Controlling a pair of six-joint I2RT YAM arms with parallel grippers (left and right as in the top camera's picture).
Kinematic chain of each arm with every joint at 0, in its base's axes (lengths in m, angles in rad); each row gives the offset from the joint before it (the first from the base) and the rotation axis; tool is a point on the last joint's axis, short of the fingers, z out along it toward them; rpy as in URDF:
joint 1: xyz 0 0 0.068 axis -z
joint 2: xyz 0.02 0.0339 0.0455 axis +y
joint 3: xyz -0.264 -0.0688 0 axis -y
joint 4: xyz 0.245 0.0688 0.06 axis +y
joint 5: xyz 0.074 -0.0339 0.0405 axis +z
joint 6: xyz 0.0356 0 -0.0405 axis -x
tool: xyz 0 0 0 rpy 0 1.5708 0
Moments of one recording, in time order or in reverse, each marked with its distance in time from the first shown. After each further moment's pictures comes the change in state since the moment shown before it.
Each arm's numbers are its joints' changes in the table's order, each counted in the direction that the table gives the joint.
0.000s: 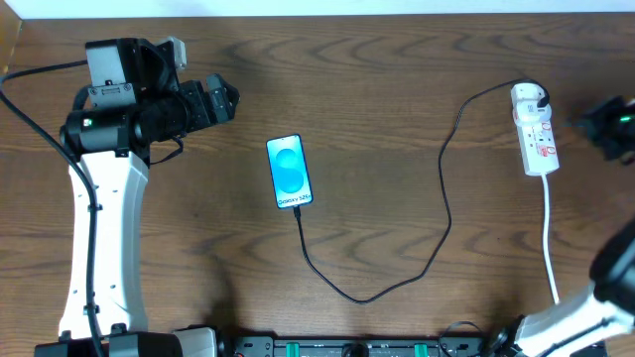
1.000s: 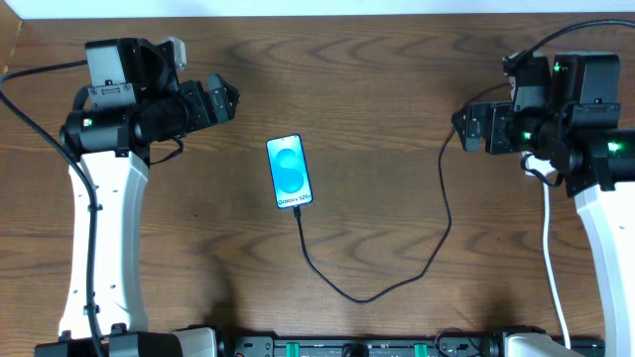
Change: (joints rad) left arm 0.000 0.000 0.000 0.000 0.000 0.000; right arm -0.602 -0.527 0.001 0.417 -0.185 0.517
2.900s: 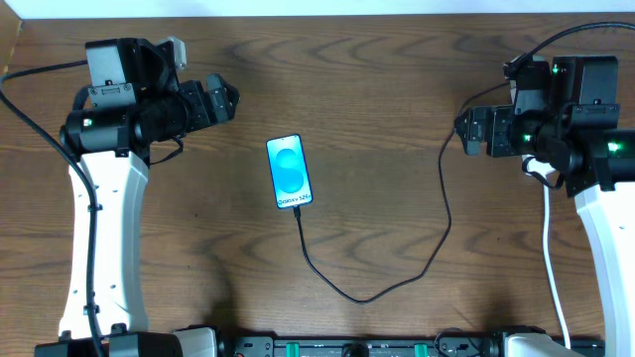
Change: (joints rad) left arm 0.000 0.000 0.000 0.000 0.000 0.000; right arm 0.000 0.000 0.000 0.024 -0.026 0.003
